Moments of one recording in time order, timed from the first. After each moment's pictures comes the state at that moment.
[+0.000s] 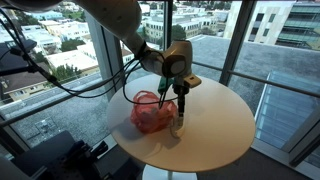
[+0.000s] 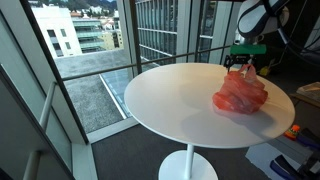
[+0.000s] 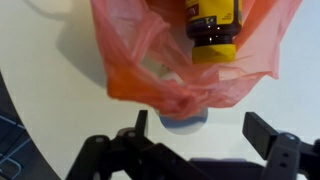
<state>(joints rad) 0.00 0.56 -0.20 -1.88 -0.02 2.42 0.84</state>
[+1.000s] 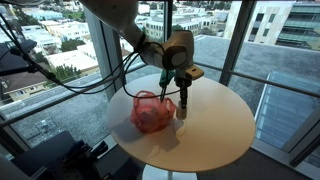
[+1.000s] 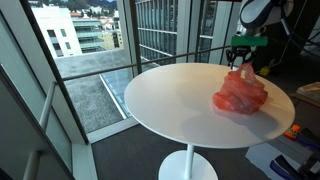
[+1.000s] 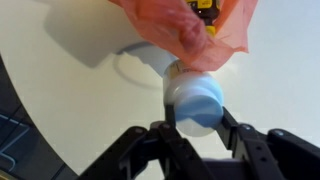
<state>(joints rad) 0.00 0.50 -0.21 -1.88 -0.02 2.42 0.84</state>
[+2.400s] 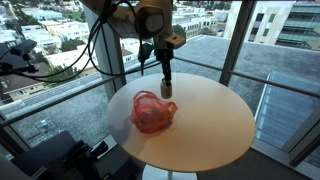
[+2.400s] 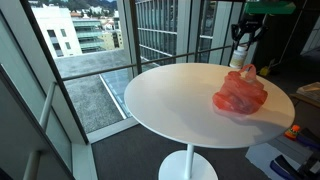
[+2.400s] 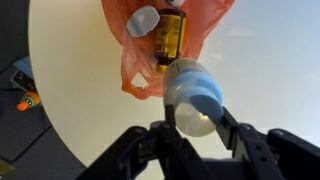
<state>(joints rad) 0.05 0.13 -0.14 -2.11 -0.08 2.36 0.78</state>
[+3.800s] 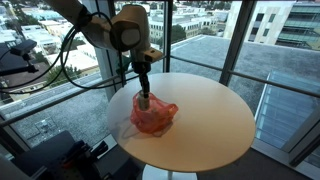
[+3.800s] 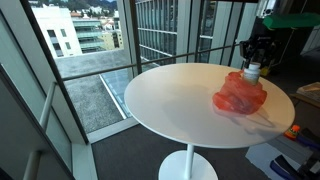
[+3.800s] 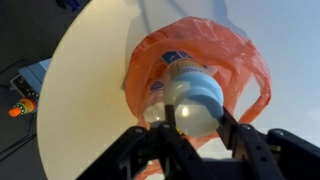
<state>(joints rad) 0.05 0.00 -0.04 -2.37 -0.08 2.39 0.66</state>
